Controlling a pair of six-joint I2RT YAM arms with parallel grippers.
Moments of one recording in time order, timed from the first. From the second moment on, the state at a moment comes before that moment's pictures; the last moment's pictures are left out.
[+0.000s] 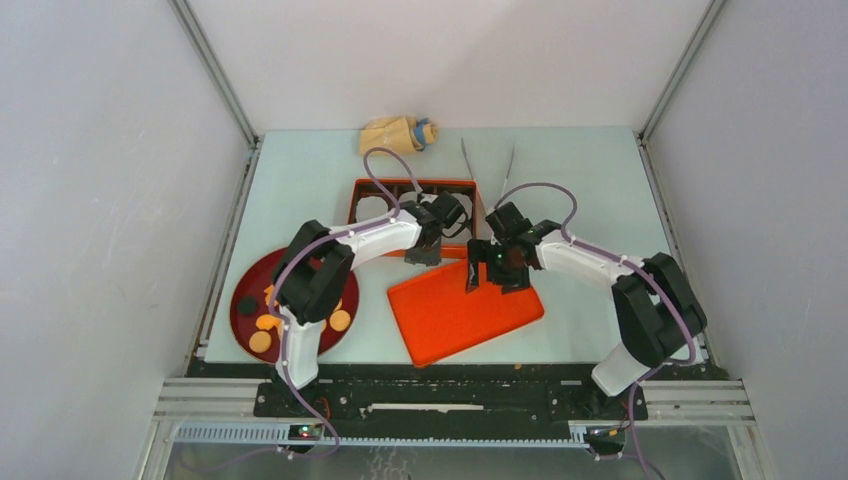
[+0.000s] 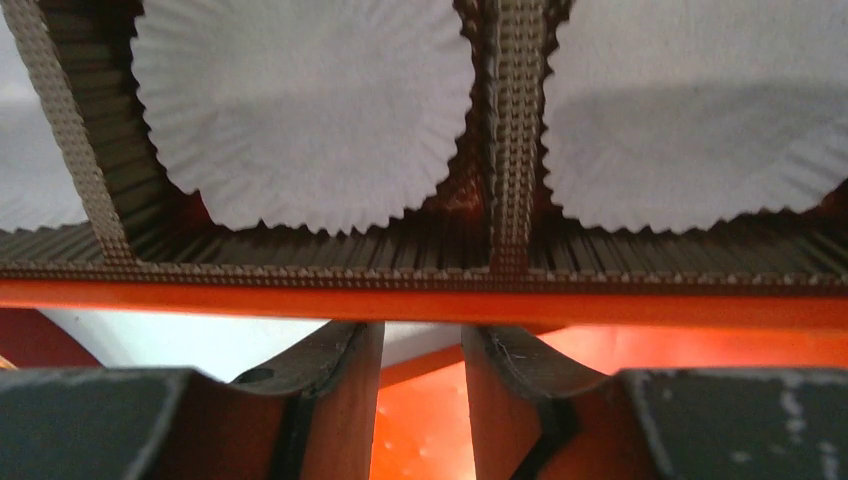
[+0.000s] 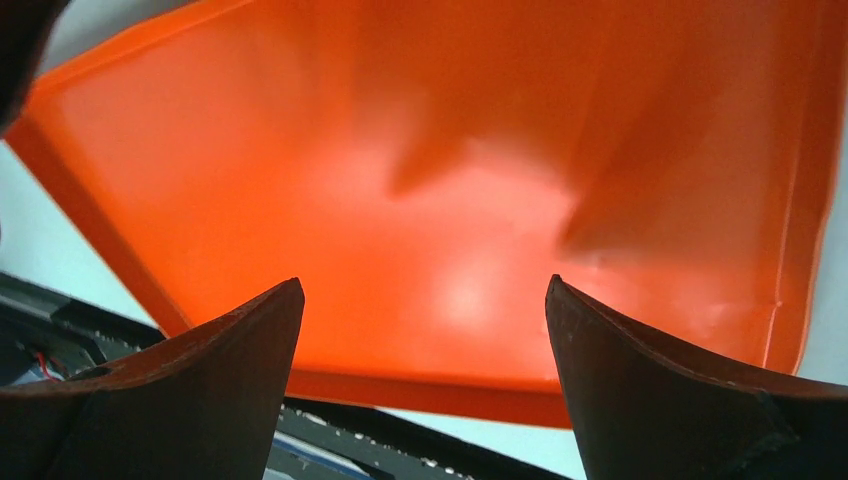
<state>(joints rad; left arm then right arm) -0.74 1.99 1.43 -0.72 -0.34 -0.60 0.58 1.59 1.00 -0.58 -0.17 0.55</state>
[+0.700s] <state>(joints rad) -0.53 2.09 1.60 -0.65 -0.25 -0.57 0.21 1.60 0.90 -0.52 -0.28 0.67</state>
